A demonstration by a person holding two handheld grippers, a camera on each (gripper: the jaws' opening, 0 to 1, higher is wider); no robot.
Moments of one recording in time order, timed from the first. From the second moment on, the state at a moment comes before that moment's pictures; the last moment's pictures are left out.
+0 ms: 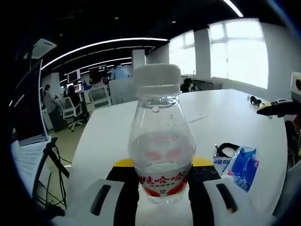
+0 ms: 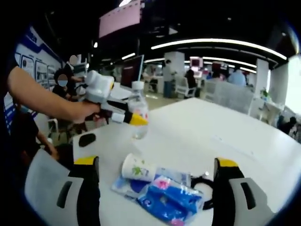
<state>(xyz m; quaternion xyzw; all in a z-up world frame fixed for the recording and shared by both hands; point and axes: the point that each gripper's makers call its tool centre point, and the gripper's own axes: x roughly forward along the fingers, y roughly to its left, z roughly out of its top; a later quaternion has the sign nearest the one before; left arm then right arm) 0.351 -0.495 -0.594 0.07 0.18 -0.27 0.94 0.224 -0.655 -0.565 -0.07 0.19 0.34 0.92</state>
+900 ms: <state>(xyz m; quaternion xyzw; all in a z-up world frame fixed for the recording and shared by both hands) 0.373 -0.475 -0.602 0.05 0.20 -0.22 0.95 0.188 -0.715 -0.583 -0.05 0.21 0.27 0.94</state>
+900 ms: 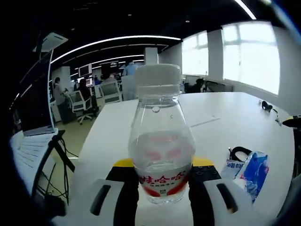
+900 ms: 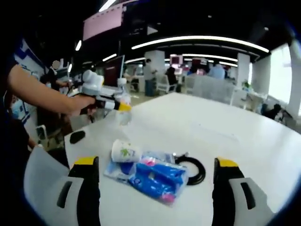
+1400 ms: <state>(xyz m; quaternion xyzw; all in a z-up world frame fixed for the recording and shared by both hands) 0.392 -0.467 -0.614 0.05 0.20 -0.20 0.96 0.175 -0.723 -0.601 -0.05 0.23 0.26 0.94</state>
